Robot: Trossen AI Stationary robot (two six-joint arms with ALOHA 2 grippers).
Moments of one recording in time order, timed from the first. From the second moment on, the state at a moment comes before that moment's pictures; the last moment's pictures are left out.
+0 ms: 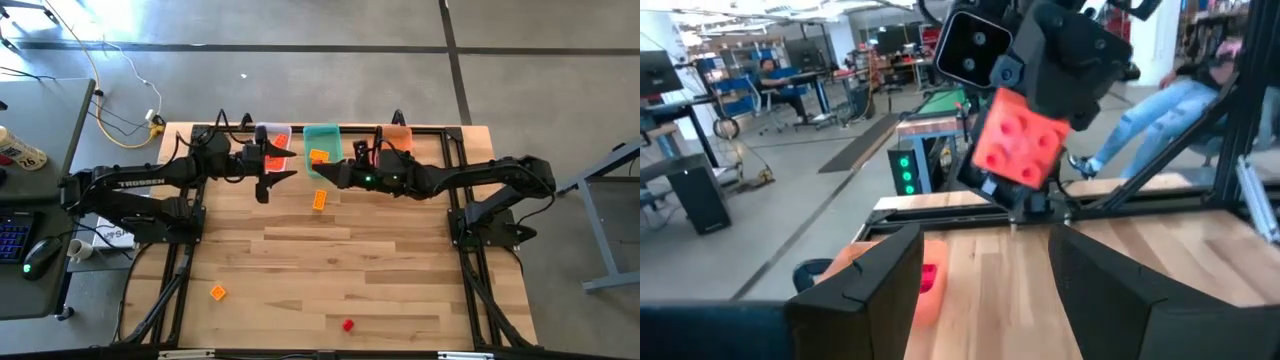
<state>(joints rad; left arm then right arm) 0.42 1.03 0.69 0.30 0.21 0.16 -0.03 1.46 1.07 0.38 0.20 1.01</state>
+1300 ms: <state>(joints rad) 0.38 1.25 0.81 0.40 0.24 0.24 -0.07 1.46 1.07 0.26 0.13 1.12</state>
